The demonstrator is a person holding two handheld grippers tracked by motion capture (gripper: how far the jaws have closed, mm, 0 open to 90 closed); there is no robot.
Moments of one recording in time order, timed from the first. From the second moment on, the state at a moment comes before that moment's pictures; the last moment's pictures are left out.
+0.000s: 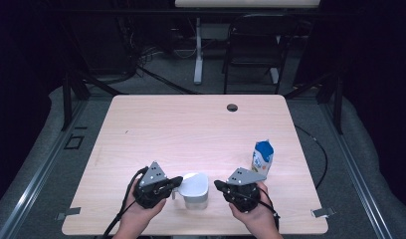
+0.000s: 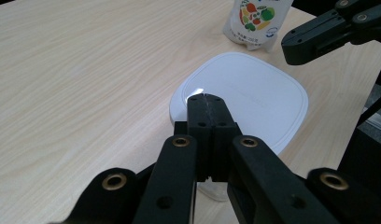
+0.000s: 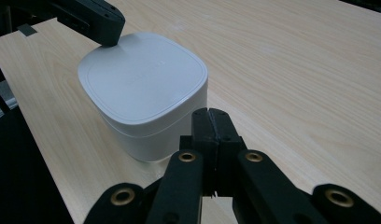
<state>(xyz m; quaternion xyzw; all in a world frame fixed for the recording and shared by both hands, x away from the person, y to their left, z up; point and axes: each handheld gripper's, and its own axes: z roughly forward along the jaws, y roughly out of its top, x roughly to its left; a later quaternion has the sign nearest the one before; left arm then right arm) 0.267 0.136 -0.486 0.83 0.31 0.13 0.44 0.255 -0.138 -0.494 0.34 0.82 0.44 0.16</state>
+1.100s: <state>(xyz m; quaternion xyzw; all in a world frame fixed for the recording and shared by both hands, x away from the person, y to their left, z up) 0.266 0.139 -0.487 0.83 0.31 0.13 0.45 0.254 -0.126 -0.507 0.32 0.84 0.41 0.13</state>
